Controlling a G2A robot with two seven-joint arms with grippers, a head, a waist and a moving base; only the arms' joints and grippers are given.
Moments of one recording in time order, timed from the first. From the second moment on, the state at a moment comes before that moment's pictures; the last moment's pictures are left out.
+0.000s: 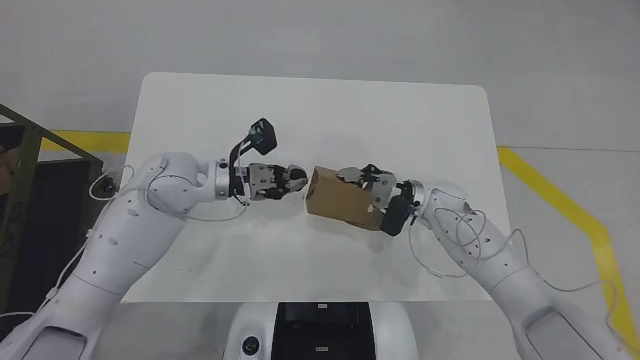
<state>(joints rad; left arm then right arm) 1.15 -0.89 -1.15 -1.57 0.29 -0.82 -0.76 -0.92 -1.24 0.75 -0.96 -1.90 -0.28 -1.24</state>
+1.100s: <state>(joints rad) 1.66 -0.82 -1.75 -1.80 0.40 -0.74 -0.47 -0.79 -1.23 0.88 -1.29 -1.61 -0.88 -0.17</state>
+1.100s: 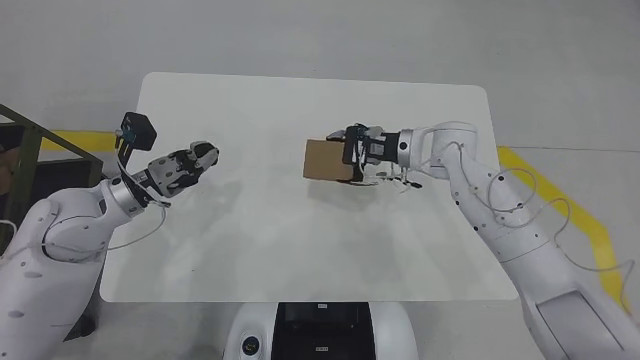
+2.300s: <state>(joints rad) 1.65 -0.82 -1.75 -1.80 0.40 -0.74 -0.47 -0.71 -1.26 0.87 -1.32 -1.27 -0.92 0.44</state>
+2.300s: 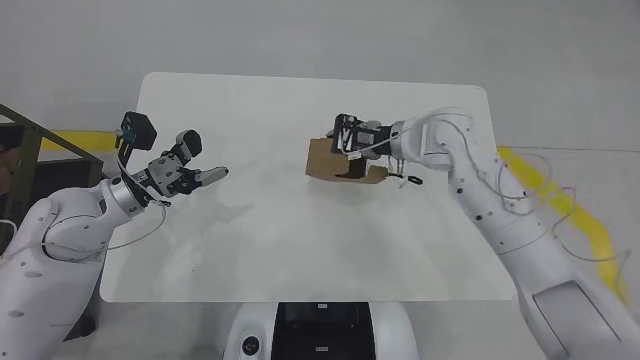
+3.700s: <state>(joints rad) 1.65 -0.82 -1.75 -1.80 0.40 -0.74 -0.47 -0.25 -1.43 0.18 -1.14 -0.85 -0.83 0.99</state>
